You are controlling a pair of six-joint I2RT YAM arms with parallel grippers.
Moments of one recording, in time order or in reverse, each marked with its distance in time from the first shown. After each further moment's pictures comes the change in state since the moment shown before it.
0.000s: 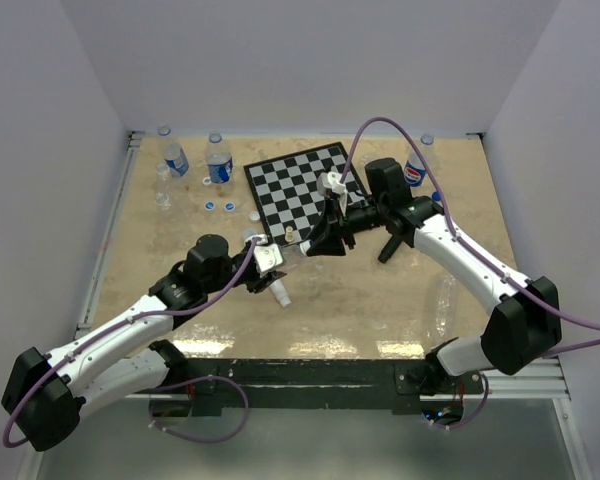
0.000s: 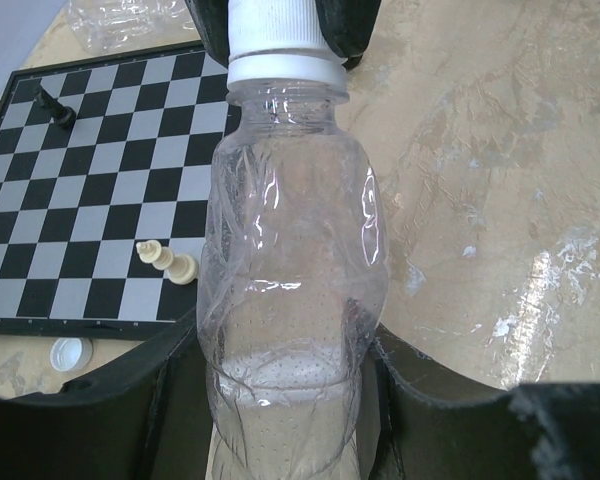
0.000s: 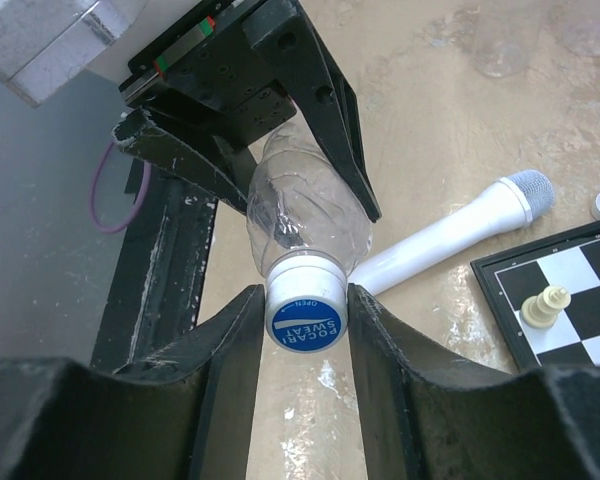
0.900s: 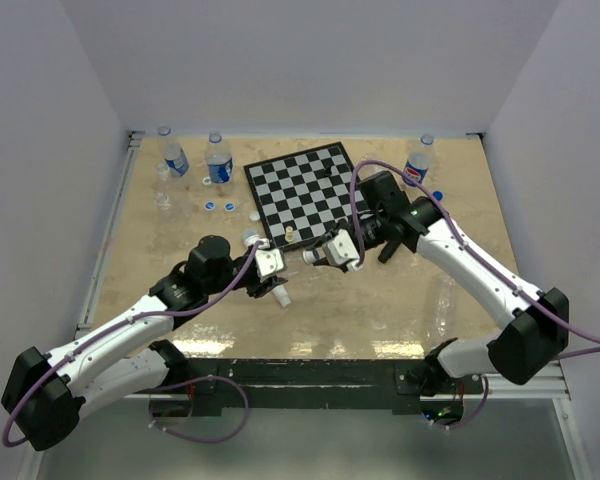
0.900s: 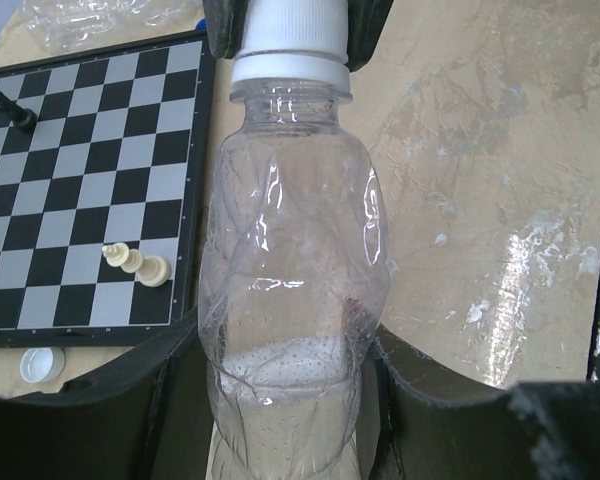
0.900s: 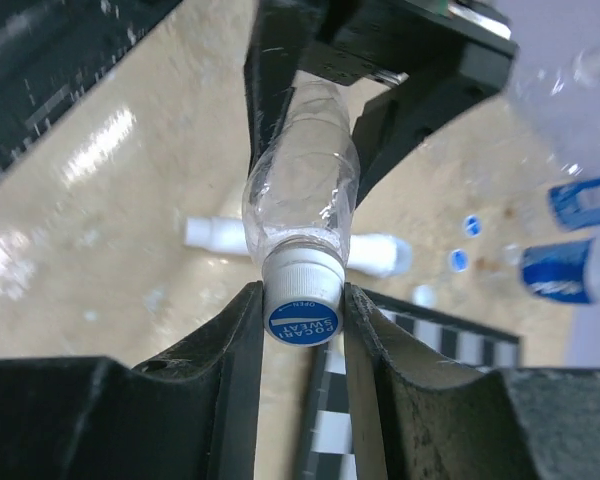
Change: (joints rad) left arm -0.006 0.000 0.000 -0.036 0.040 0.007; right arm 0.060 -0.033 0.057 -0.377 0.079 -1.027
